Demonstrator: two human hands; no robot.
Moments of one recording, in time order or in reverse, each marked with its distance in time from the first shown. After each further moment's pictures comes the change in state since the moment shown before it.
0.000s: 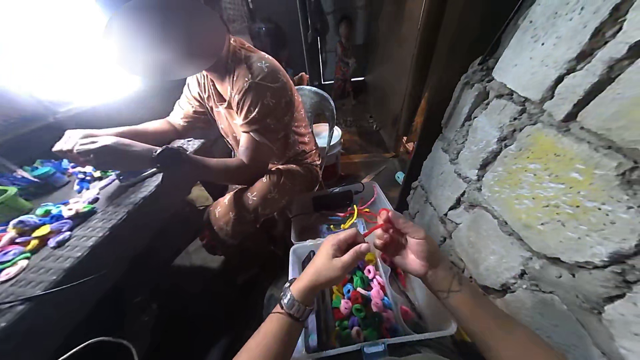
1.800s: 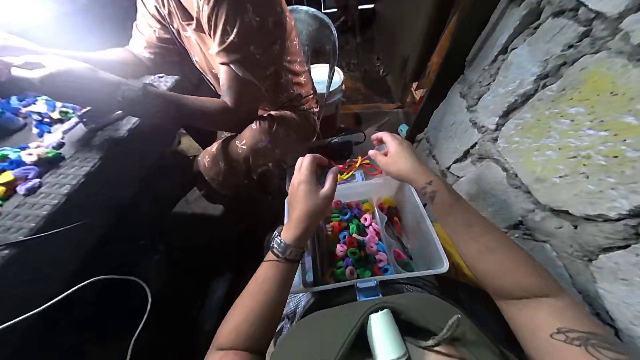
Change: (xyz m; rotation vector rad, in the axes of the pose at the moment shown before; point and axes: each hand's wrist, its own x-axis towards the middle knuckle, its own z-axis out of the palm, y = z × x) left_hand 0.003 0.011 -0.009 0.661 0.601 -0.271; right_hand 0.070 -0.025 -0.020 -1.554 0.158 -0.098
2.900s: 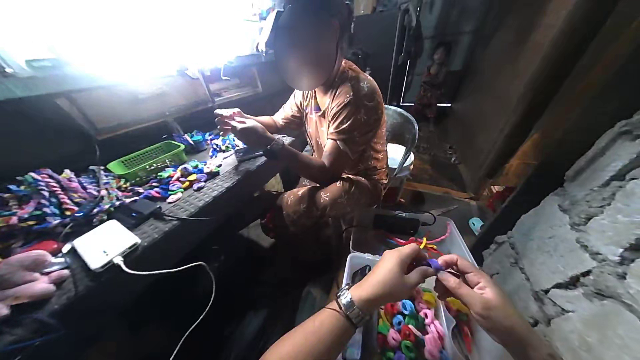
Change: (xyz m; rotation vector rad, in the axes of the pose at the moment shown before) left_hand -0.004 0.009 0.006 -0.394 -0.471 0.119; right_hand -0.071 -0.008 0.025 0.744 -0.123 -0.160
